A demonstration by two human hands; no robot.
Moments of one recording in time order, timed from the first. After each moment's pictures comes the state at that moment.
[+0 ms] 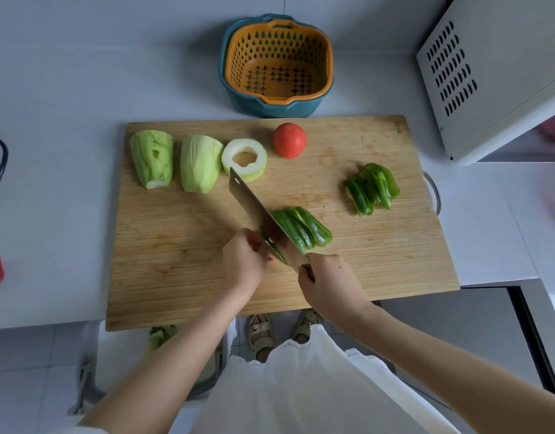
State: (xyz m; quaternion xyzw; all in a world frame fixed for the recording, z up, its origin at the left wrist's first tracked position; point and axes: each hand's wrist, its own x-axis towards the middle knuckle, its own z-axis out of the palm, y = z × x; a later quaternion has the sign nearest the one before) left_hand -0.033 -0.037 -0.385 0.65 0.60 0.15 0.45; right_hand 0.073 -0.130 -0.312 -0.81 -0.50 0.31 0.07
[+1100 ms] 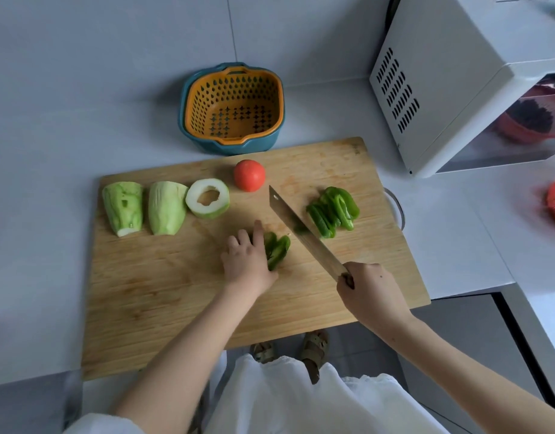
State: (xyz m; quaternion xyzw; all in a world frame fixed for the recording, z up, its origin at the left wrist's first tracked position) left_hand 0.045 -0.029 -0.357 0.86 0.47 -0.15 0.13; right_hand 0.175 -0.176 -0.302 -0.87 -0.43 0.24 0.09
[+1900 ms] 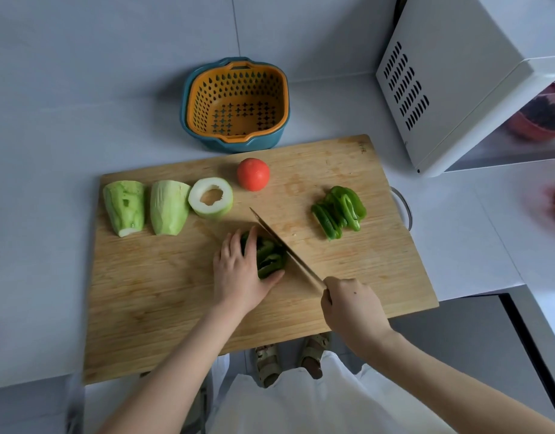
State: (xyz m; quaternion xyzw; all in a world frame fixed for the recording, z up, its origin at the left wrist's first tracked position) left_hand 0.011 -0.029 -0.378 0.88 0.46 -0.02 0.12; right_hand 0.143 -0.165 -0.318 -0.84 -0.47 0.27 0.03
